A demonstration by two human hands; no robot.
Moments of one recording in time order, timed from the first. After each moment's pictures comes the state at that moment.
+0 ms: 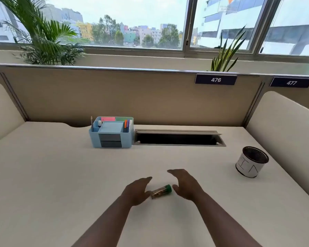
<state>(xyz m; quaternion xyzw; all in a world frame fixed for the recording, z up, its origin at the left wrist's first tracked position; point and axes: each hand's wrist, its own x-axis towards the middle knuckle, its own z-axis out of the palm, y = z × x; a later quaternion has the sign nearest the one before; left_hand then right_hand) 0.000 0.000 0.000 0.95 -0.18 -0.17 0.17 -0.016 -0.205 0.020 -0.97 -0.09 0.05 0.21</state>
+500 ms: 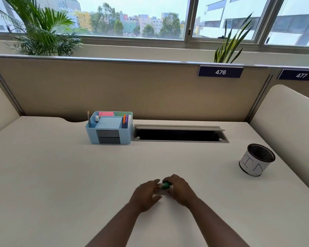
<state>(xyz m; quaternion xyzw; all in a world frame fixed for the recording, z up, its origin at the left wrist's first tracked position) 0.001 -0.026 -0.030 0.95 -0.18 -0.14 0.23 -0.005 -0.187 -0.008 -0.95 -0.06 0.10 0.29</state>
